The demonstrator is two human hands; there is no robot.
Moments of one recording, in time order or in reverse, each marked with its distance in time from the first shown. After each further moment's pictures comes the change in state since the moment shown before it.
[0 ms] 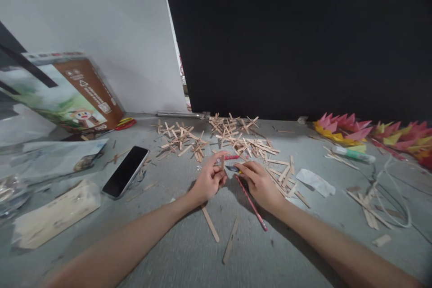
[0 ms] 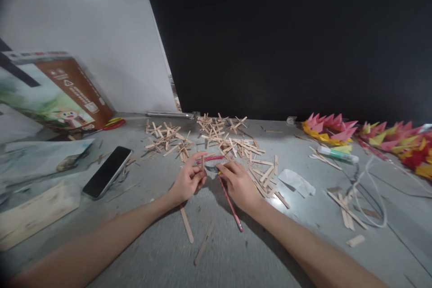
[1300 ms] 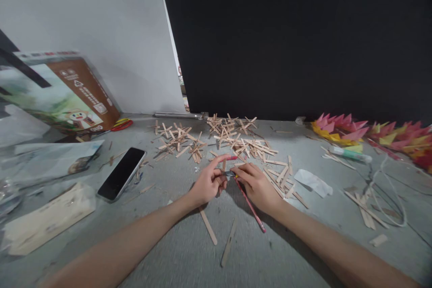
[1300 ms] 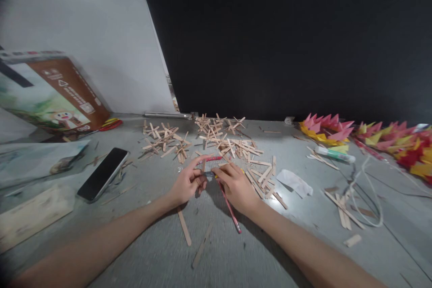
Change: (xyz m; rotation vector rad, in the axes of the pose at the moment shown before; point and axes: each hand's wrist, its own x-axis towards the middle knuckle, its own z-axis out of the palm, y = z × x) left_hand -0.001 0.004 0.000 0.036 -0.112 -0.025; right_hand 0.001 -0.004 -0.001 -0.014 -0.076 -0.026
